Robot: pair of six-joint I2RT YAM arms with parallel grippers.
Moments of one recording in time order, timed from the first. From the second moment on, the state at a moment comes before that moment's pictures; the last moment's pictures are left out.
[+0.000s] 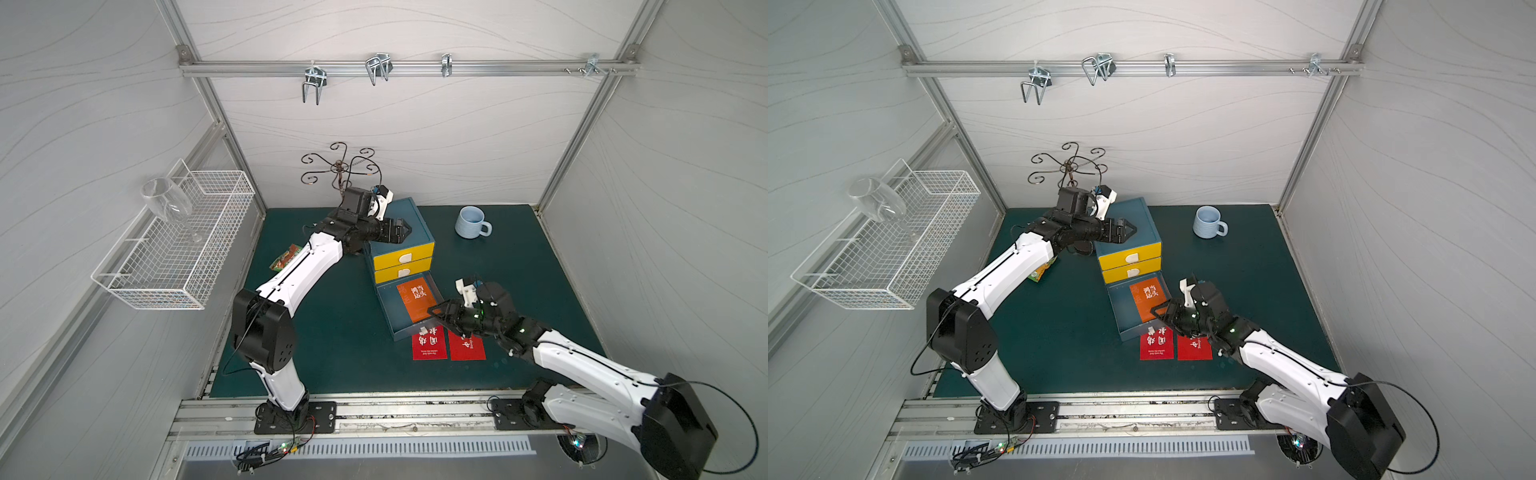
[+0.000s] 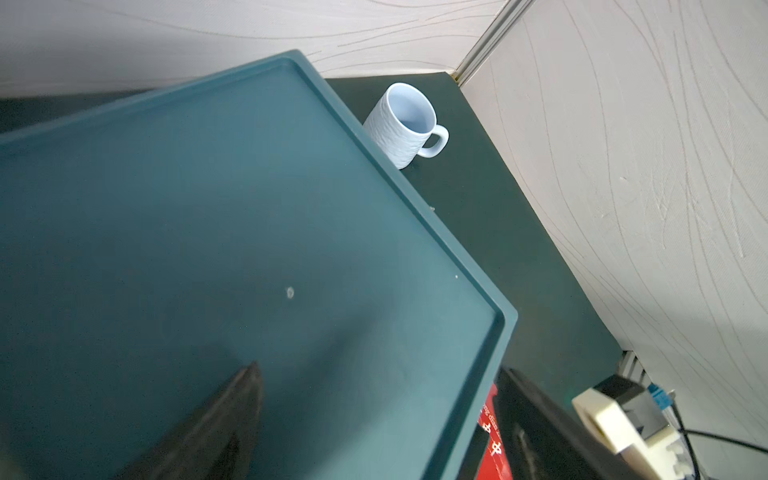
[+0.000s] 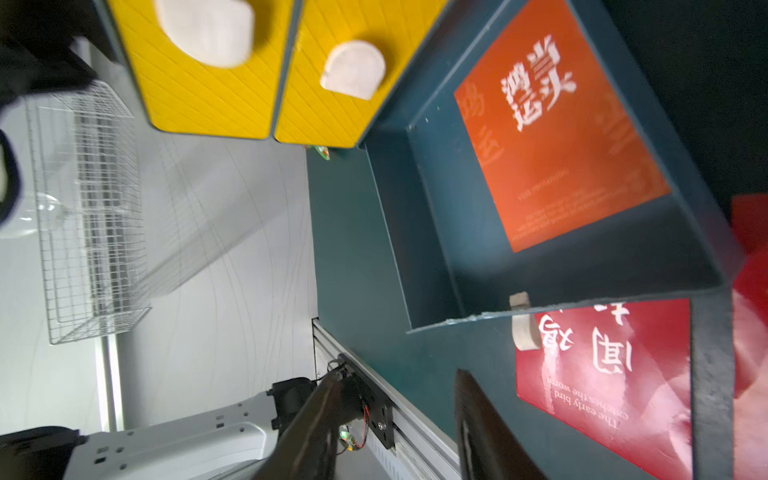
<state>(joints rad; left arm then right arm) -0.41 1.68 1.58 -0.56 0.38 -0.30 0.67 1.00 0.60 -0.16 -0.40 1.05</state>
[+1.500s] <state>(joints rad) -0.78 1.62 1.03 -0.40 0.06 -1.11 0.55 1.56 0.97 -0.46 -0.28 0.37</state>
